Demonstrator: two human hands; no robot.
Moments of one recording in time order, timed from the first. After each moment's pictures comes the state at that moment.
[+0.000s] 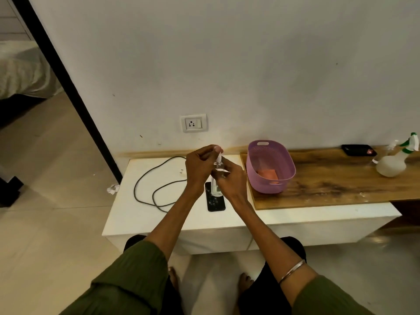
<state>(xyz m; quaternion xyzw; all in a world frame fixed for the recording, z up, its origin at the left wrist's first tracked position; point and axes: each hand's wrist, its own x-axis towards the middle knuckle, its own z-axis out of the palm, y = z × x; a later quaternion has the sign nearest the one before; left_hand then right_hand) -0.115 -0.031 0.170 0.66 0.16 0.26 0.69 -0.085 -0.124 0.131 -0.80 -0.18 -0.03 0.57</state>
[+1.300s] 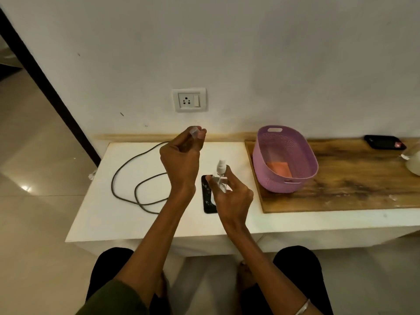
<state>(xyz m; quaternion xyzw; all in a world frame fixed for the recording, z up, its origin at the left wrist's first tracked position) -0.076 0.003 0.110 0.55 0.20 0.40 0.71 -0.066 -0.101 0.024 -0.79 -0.13 -0.15 0.58</state>
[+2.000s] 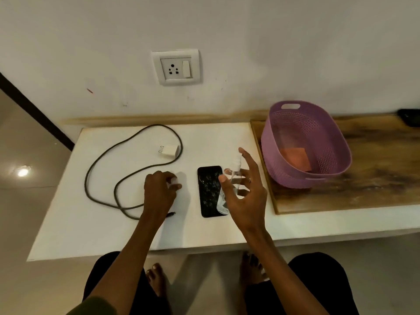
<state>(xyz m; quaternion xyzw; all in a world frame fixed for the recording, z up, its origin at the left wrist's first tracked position) -0.046 0.091 -0.091 0.89 0.28 0.13 0.32 -0.002 -0.117 -0.036 -0.74 -0.16 -0.04 0.65</state>
